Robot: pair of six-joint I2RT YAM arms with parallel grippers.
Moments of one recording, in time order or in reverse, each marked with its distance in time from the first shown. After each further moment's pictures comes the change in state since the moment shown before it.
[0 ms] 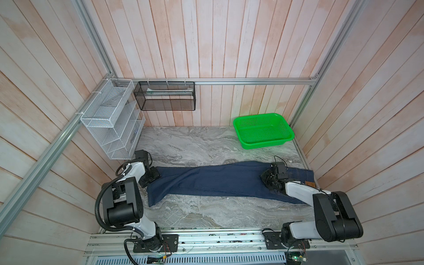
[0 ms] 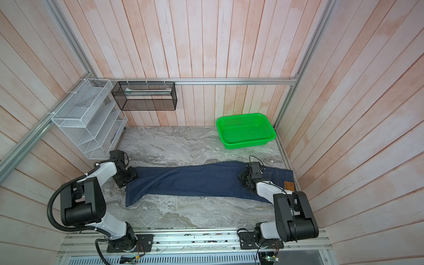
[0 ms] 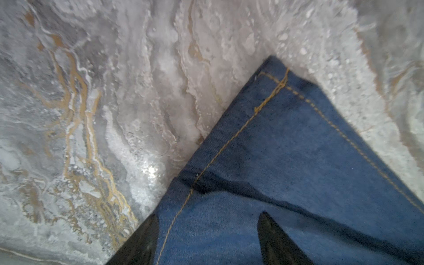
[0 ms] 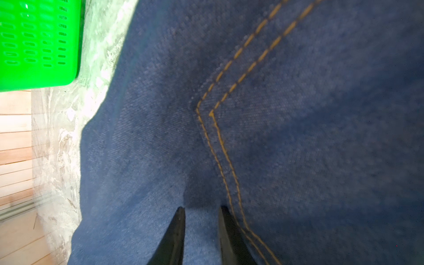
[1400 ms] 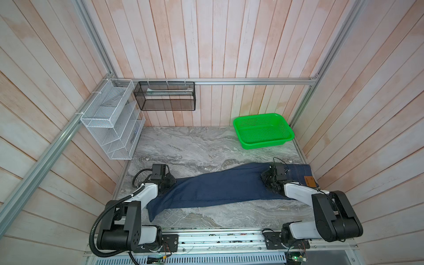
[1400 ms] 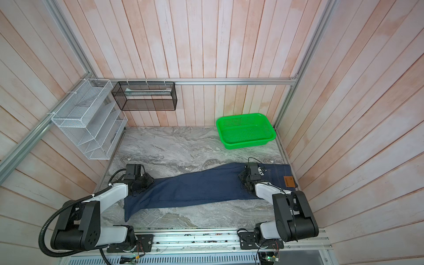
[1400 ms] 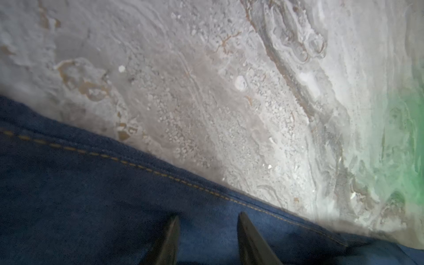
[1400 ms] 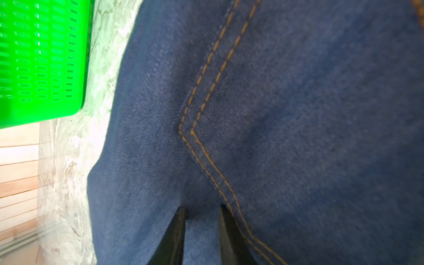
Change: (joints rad) left arm -0.291 -0.224 -0.377 0.493 0.083 -0.352; right arm 0.032 0.005 -0.019 0.055 0.117 0.102
